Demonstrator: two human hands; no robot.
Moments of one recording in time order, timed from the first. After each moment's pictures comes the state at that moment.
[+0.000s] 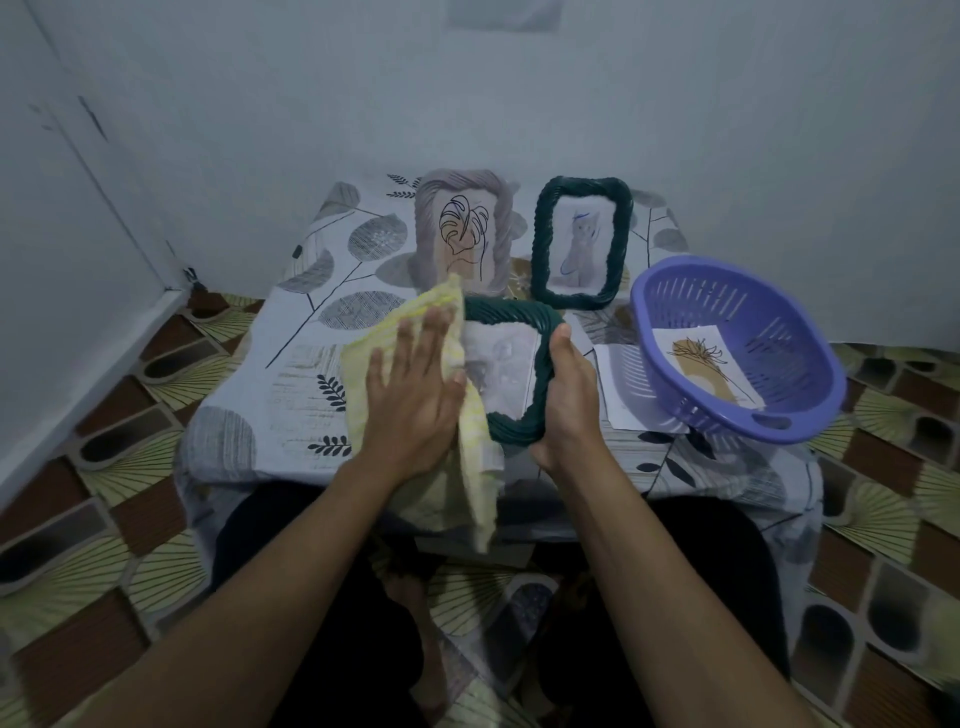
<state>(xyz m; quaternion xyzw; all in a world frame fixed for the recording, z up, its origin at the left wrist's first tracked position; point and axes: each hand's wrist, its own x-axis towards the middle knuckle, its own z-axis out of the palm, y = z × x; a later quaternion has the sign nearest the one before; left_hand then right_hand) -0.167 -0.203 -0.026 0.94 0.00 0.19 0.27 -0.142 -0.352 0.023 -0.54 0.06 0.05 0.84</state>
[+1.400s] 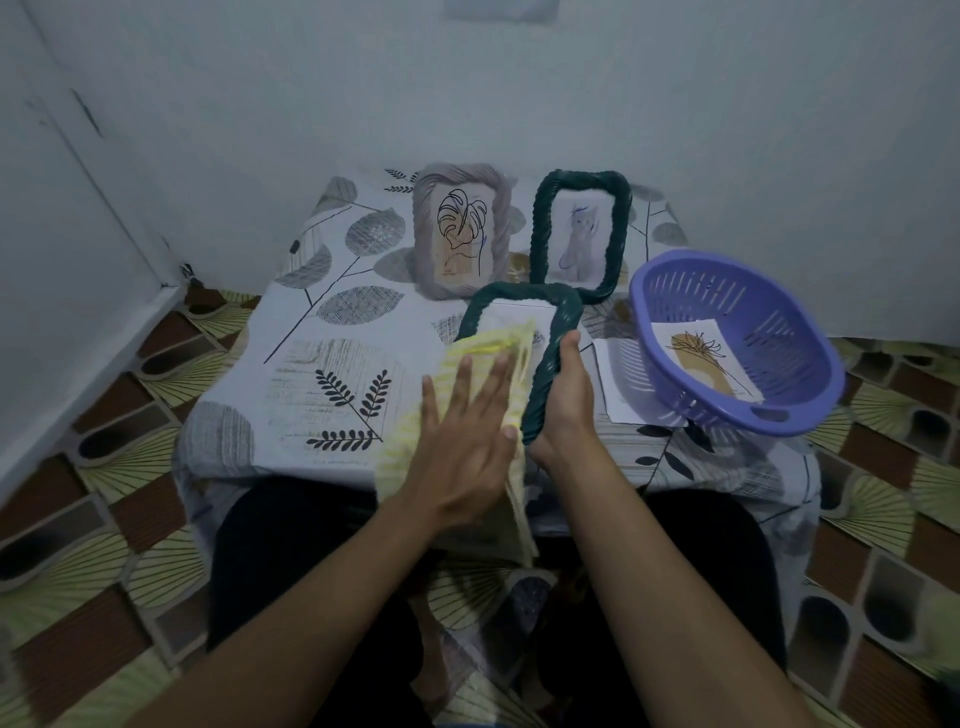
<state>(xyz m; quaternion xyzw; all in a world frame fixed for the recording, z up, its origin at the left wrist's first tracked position) -0.201 -0.249 -0.032 0.96 -0.12 0.08 0.24 -0.124 -0.353 -0.004 -0.47 0.13 0.12 0.87</state>
